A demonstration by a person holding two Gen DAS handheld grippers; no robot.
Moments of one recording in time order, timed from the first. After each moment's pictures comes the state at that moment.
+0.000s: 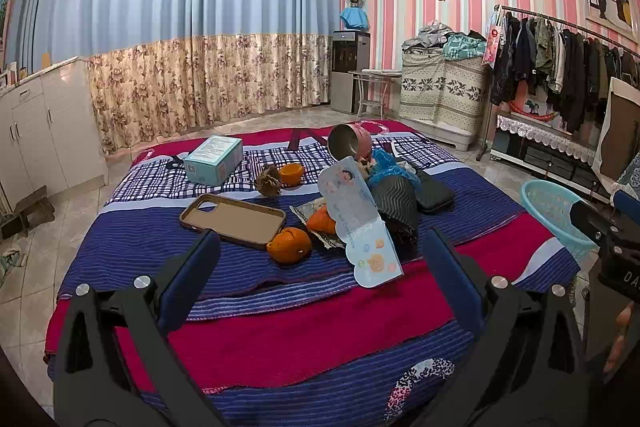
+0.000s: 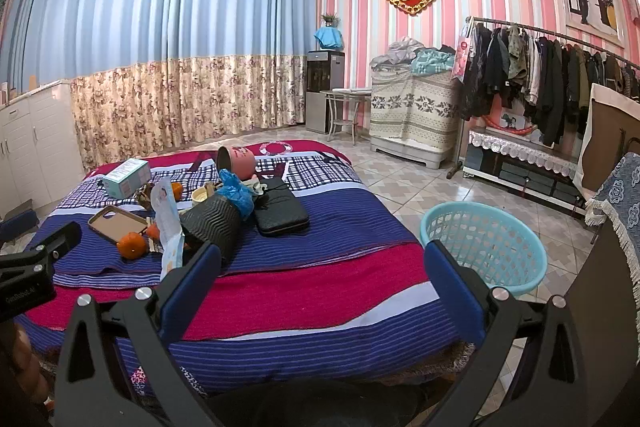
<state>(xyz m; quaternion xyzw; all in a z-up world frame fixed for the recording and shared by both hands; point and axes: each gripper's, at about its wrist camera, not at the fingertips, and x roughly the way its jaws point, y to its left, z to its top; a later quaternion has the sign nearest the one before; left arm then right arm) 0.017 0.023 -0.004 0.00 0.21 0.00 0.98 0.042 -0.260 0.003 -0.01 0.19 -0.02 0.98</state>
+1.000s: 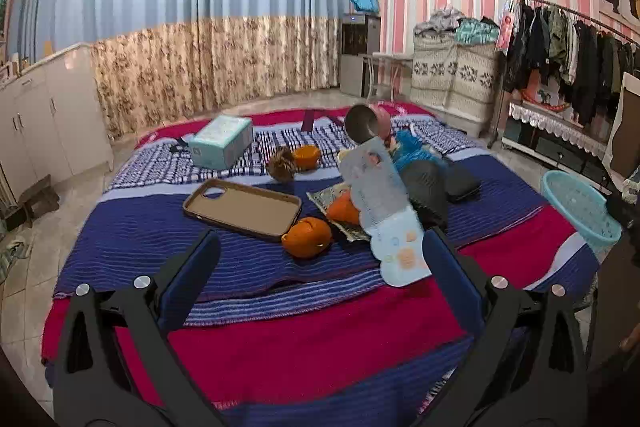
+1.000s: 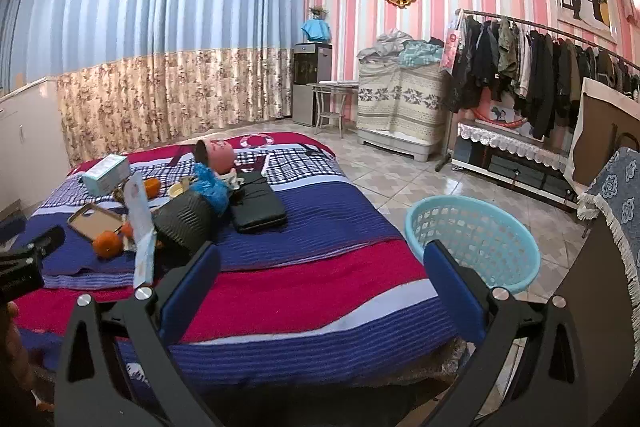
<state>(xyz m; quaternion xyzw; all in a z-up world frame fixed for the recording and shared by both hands) 0.046 0.039 -0.030 0.00 0.24 0.02 0.97 0.060 -0.280 -0.008 -0.01 0.20 -0.04 0.98</state>
